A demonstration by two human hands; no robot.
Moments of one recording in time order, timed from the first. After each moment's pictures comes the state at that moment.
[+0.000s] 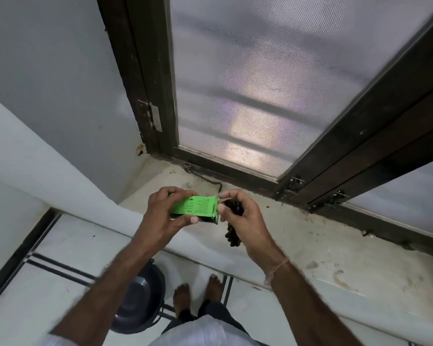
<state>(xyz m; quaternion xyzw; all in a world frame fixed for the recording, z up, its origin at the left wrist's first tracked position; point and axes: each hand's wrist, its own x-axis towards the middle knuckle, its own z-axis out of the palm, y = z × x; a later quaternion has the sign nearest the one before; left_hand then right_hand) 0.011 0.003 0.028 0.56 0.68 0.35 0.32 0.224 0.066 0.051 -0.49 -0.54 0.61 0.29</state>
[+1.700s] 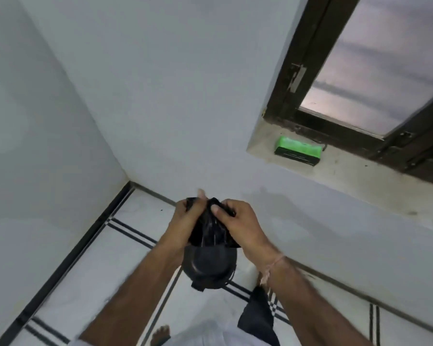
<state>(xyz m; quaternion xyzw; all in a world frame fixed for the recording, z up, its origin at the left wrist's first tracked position) -0.144 -0.306 0.072 0.19 0.62 0.50 0.57 -0.020 -0.230 0.042 -0.49 -0.61 0.59 0.21</state>
